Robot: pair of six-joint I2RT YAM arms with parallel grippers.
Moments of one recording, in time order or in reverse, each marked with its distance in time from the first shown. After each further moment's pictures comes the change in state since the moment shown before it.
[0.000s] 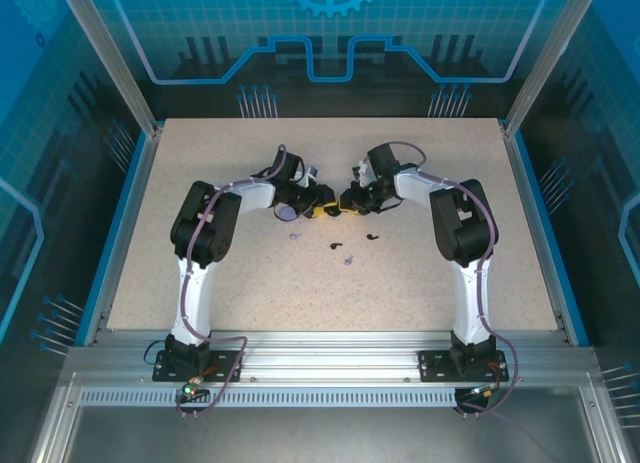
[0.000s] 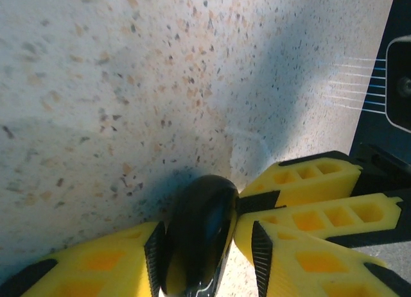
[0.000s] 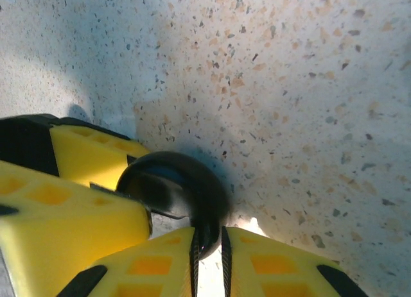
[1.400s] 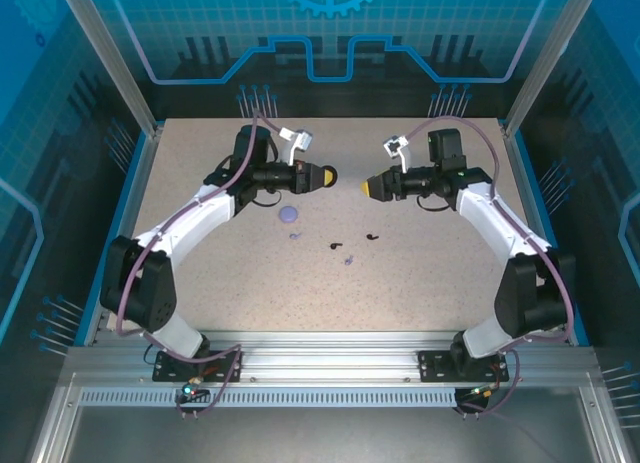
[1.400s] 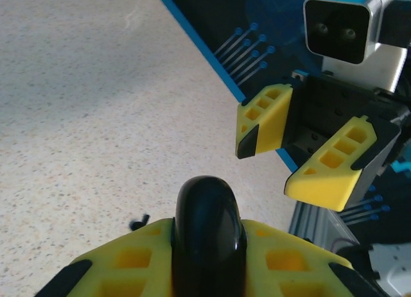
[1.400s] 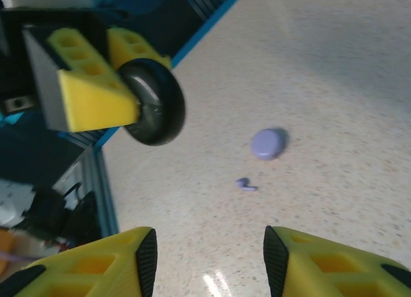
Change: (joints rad) left arm -0.018 -0.624 -0.203 0.030 0.075 0.422; right arm -0.148 -0.658 -0.293 0.018 -0.375 -0.479
